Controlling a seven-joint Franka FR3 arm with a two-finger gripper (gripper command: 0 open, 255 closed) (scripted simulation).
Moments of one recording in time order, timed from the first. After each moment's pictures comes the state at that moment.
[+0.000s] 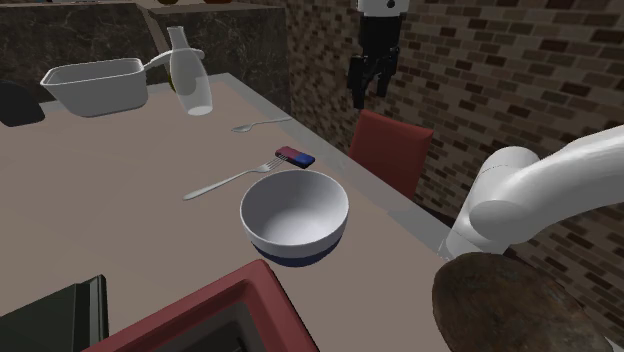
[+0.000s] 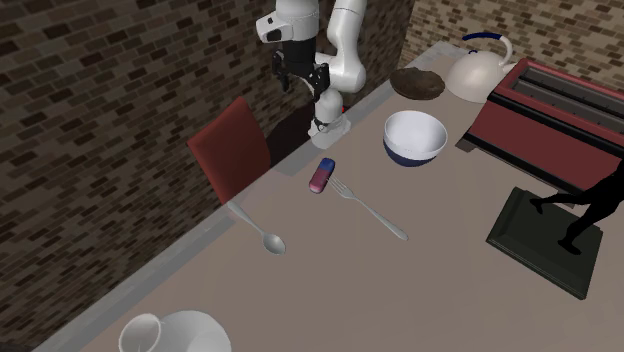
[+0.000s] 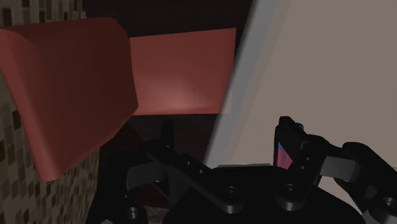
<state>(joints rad) 0.00 -0.77 0.06 -2.29 0.05 1.51 0.12</state>
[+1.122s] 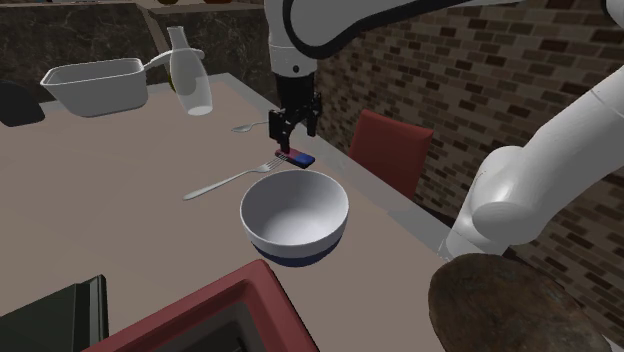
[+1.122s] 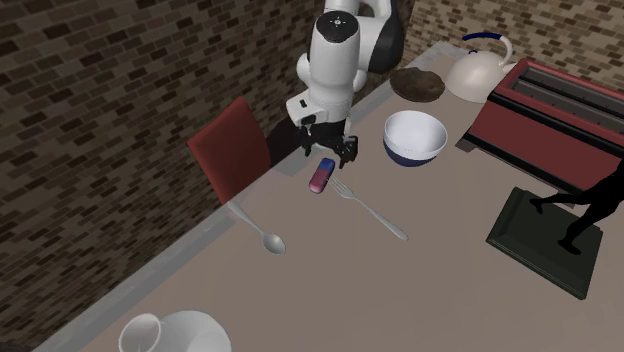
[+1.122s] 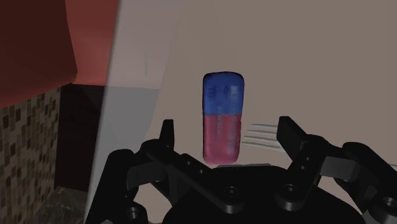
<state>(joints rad) 0.06 -0.39 0.26 -2.23 0.08 1.85 0.28</state>
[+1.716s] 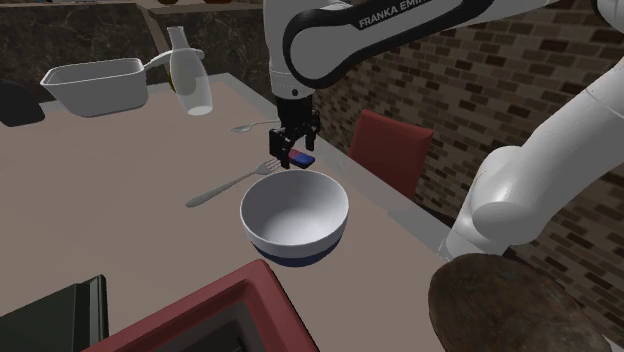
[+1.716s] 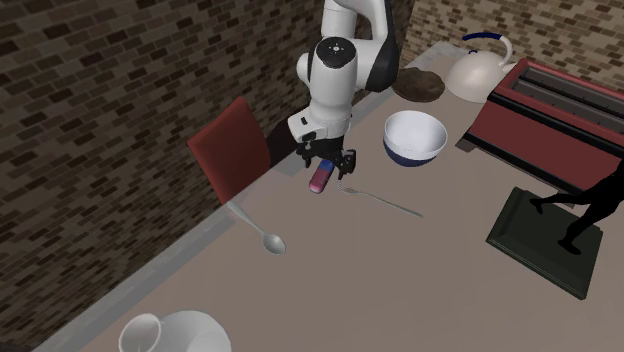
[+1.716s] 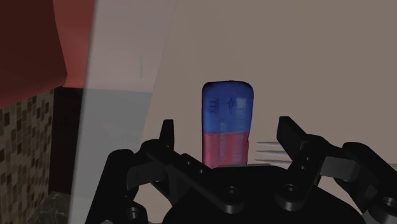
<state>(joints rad) 0.06 -0.36 0.27 -2.31 0.07 1.96 0.28</state>
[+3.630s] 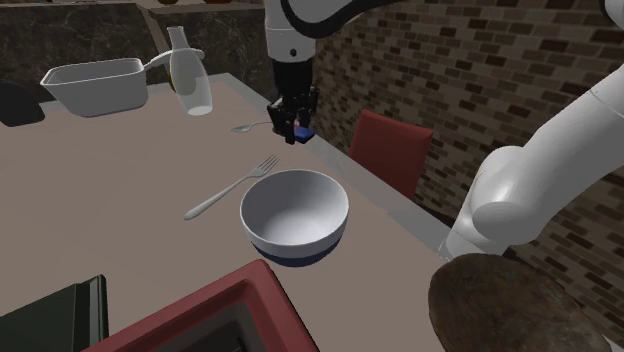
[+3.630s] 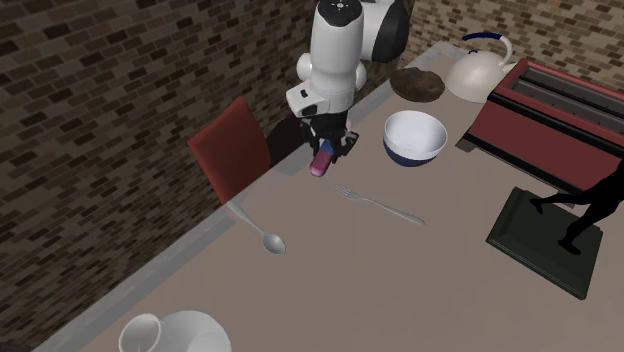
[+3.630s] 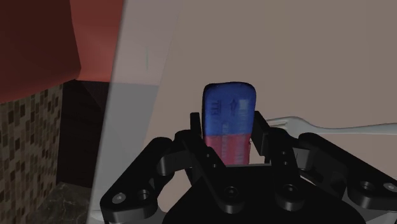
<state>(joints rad) 0.05 -0.38 0.26 -2.16 0.07 1.78 0.28</state>
